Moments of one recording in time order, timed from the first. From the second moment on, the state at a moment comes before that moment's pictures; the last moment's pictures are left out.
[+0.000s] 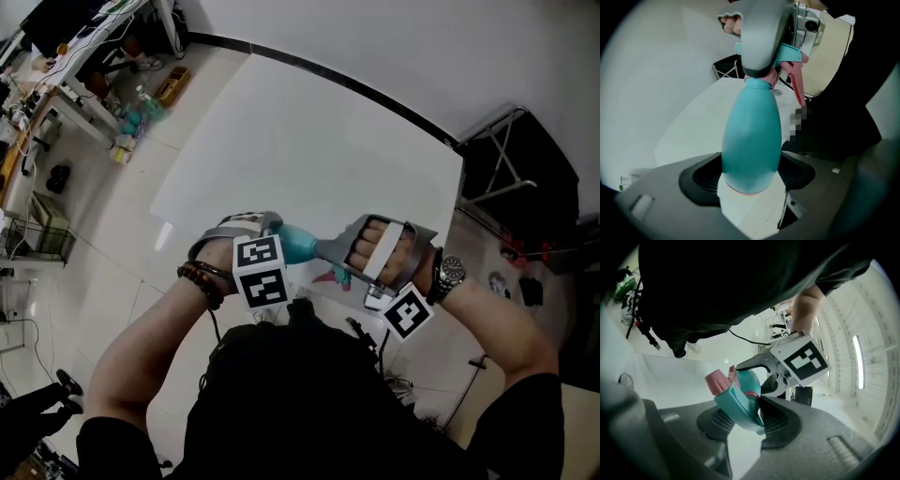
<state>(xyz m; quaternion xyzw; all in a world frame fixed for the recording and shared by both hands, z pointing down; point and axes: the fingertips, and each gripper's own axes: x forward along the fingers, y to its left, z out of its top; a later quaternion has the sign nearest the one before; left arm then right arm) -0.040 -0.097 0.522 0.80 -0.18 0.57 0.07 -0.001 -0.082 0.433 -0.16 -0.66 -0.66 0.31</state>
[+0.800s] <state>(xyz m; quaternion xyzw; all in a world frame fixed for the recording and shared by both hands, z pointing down) -0.075 -0.096 0.539 0.79 -0.20 0.57 0.10 0.007 -0.090 0.421 -0.13 -0.67 -0.66 0.31</state>
